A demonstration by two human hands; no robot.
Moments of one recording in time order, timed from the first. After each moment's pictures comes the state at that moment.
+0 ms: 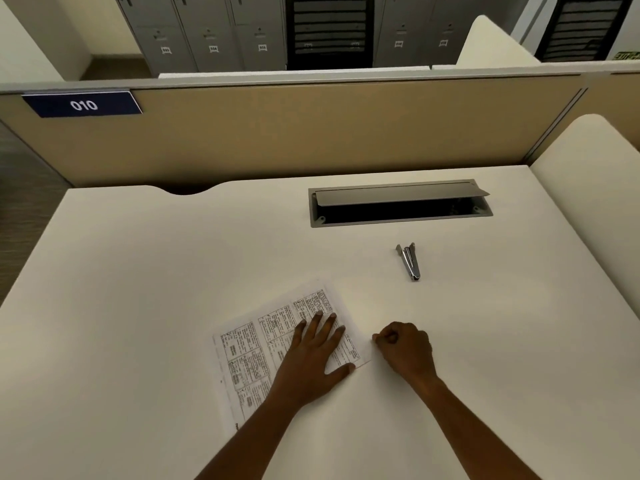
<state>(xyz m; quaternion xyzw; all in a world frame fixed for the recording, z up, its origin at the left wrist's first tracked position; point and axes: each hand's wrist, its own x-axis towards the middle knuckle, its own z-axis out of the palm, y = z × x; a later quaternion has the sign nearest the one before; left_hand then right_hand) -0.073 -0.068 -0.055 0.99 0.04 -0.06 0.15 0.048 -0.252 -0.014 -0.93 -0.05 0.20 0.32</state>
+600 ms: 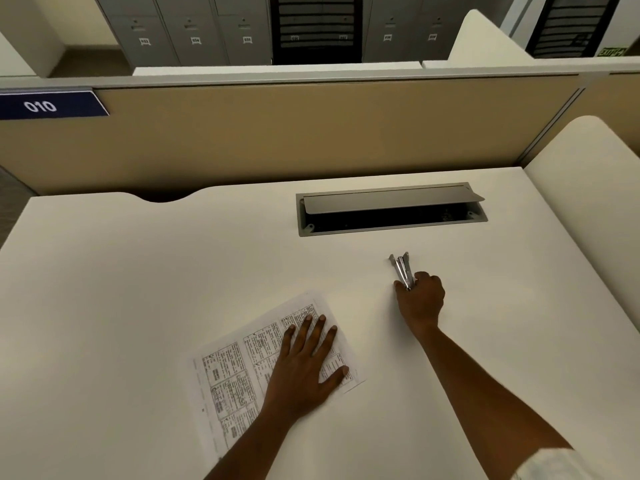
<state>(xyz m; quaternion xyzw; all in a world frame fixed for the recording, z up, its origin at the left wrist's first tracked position) -0.049 -0.064 -0.077 0.99 0.07 -0.03 0.14 0.174 -0.226 -0.022 -0.94 0.06 0.03 0.34</state>
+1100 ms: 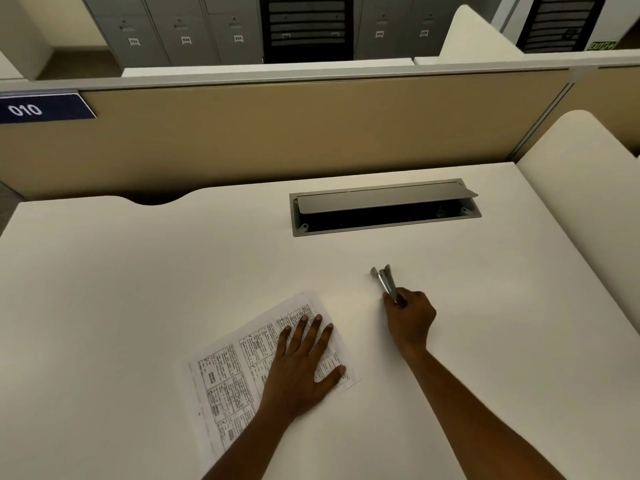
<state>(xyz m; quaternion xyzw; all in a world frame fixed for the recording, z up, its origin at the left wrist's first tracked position) -0.049 -0.063 -0.071 0.99 0.06 -0.02 0.16 0.129 -0.228 -0.025 -0.92 0.02 -0.02 0.40</state>
